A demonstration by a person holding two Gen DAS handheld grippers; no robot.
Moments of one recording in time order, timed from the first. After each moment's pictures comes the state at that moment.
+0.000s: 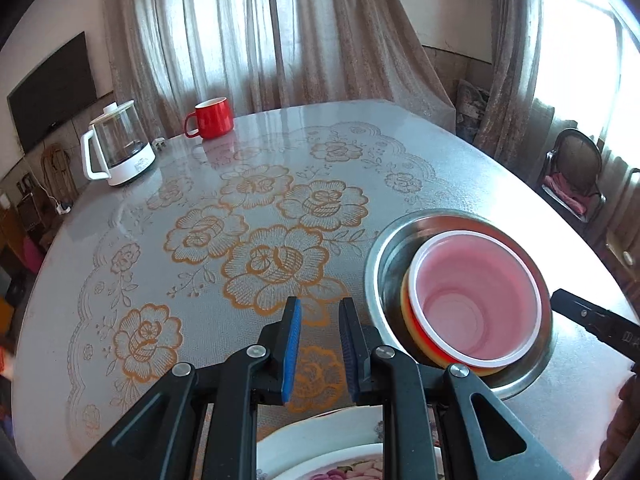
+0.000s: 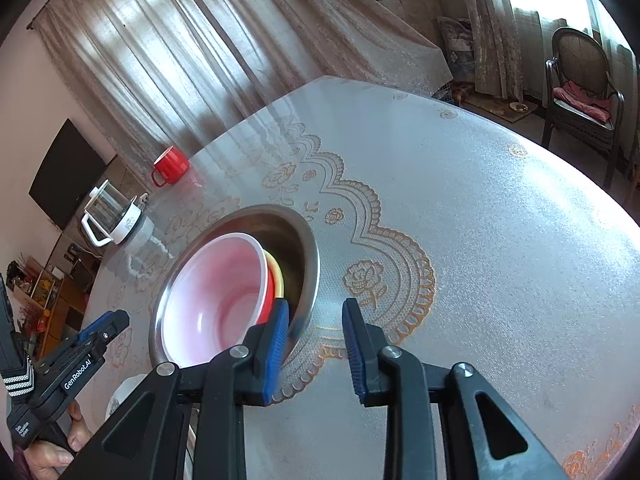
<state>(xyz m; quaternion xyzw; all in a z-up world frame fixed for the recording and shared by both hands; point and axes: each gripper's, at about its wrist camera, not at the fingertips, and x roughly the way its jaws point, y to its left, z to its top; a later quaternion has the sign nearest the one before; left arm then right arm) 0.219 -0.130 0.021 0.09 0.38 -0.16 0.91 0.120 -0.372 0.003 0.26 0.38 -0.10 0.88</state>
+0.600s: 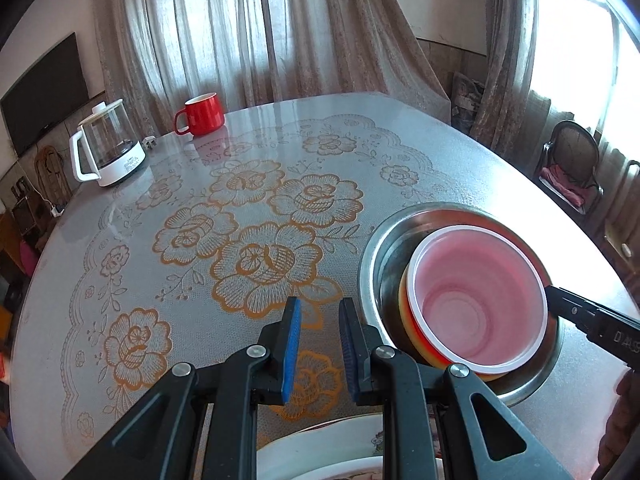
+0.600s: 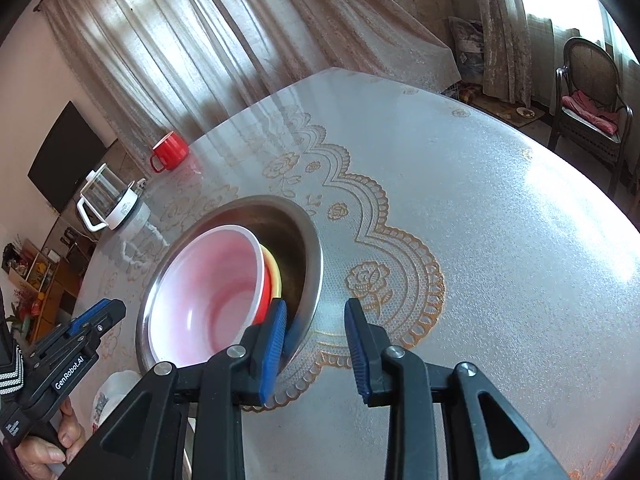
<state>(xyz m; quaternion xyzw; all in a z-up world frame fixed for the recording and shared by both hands) 0.231 -0.138 0.013 0.10 0.39 -0.17 0.90 0.135 -0.370 -0.004 0.23 0.40 -0.10 0.88</state>
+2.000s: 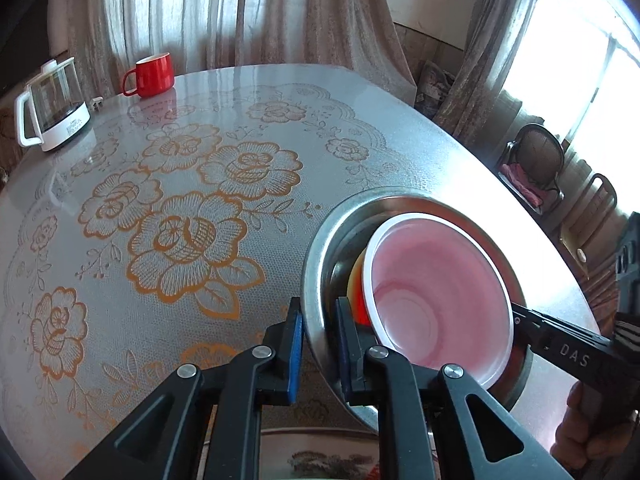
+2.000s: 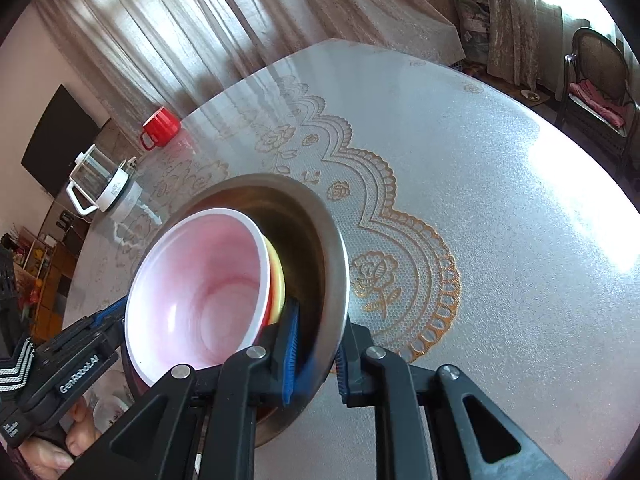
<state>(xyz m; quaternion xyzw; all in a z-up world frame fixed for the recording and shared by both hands) 0.238 -0.160 -0.002 0.04 0.44 -0.25 0.86 0.156 -0.373 -0.020 0.24 0.45 -0.09 0.86</state>
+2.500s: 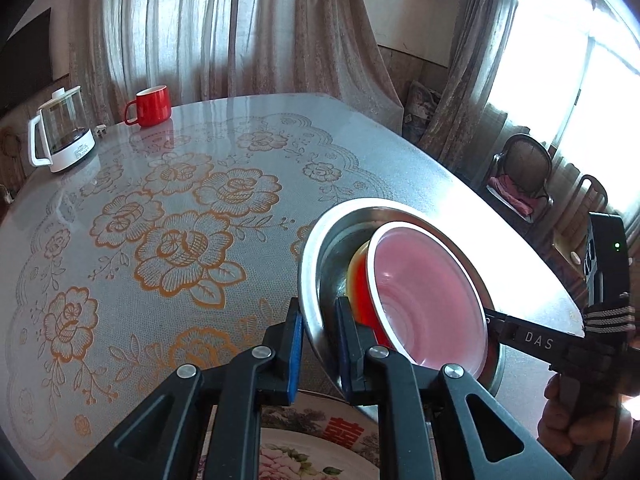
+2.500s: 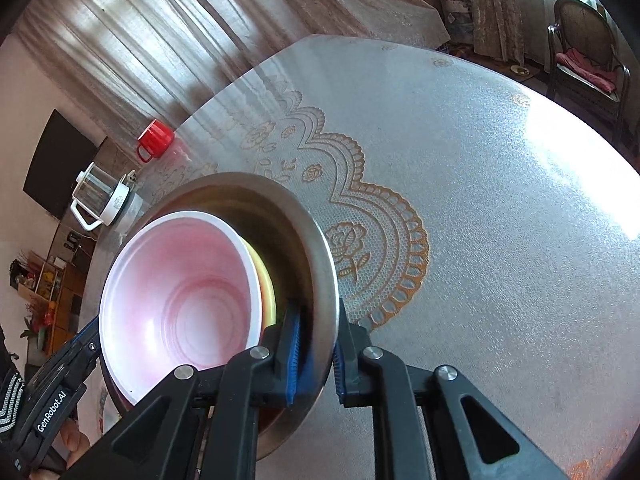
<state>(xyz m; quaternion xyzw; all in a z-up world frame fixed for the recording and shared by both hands) 0.194 -0.163 0.022 0.04 0.39 -0.26 0.88 0.136 -0.383 -0.028 0.28 0.44 -0.09 0.85</state>
